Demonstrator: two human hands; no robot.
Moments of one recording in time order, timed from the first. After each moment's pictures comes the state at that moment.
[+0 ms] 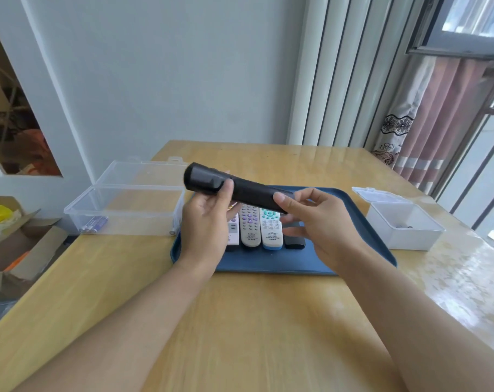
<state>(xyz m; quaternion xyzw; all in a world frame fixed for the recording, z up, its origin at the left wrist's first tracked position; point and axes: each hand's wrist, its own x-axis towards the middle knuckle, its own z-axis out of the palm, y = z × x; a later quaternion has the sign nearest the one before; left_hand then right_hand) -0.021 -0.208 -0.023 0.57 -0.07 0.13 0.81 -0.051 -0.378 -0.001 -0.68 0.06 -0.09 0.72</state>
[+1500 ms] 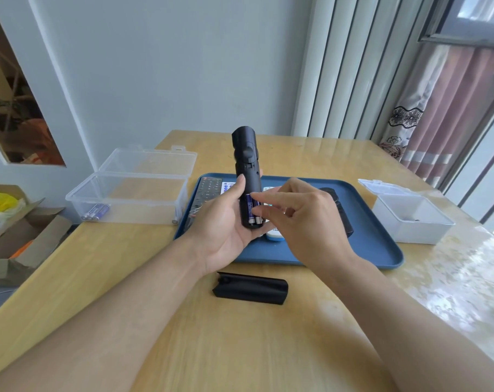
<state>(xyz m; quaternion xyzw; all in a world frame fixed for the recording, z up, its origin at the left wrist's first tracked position) -0.030 -0.207 -0.014 0.45 -0.11 -0.23 0.86 -0.059 -0.356 -0.020 -0.88 -0.11 -0.28 0.37</state>
